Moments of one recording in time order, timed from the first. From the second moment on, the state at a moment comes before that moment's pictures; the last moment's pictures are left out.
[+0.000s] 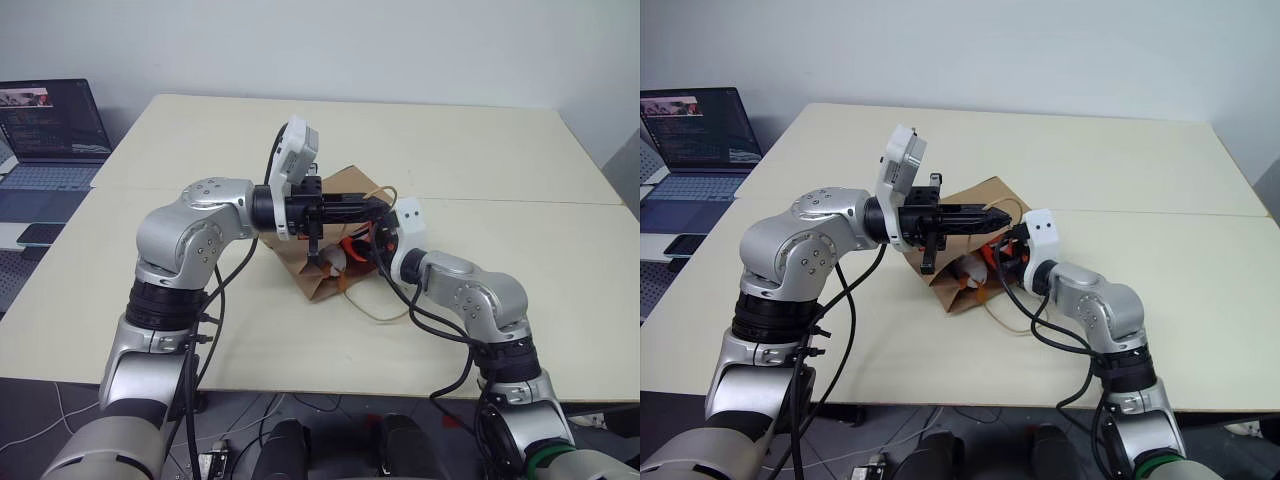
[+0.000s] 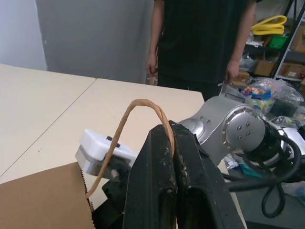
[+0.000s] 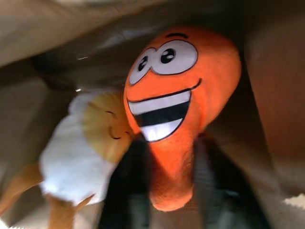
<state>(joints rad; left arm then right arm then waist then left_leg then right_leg) -0.85 0.49 -0.08 -0.07 -0.66 0.76 -1.10 -0.58 -0.15 0.07 -0.12 0.45 0.98 0.19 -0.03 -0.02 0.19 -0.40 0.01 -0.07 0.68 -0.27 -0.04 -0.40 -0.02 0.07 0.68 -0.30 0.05</state>
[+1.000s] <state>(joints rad) -0.86 0.43 -0.09 0.04 -0.55 0.67 -1.04 -0.50 -0.47 -0.29 -0.44 0.80 1.46 0.42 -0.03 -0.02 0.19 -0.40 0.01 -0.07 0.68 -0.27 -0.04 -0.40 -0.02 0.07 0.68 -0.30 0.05</state>
